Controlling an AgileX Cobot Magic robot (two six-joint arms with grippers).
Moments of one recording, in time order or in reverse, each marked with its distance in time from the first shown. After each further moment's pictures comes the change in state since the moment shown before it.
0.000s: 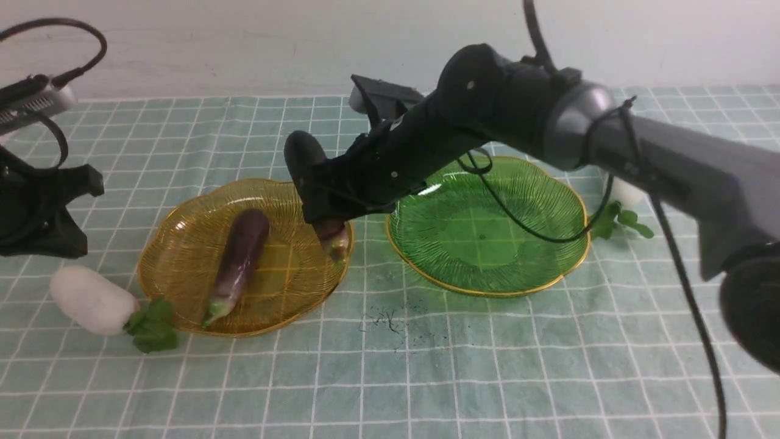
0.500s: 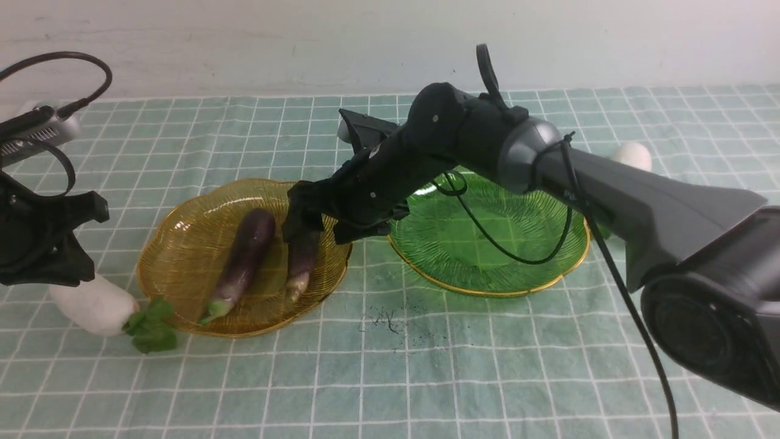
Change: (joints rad) right arm 0.001 0.167 -0.170 -0.008 0.060 0.094; left arm 0.002 -0.013 0.070 0.002 -0.020 -0.028
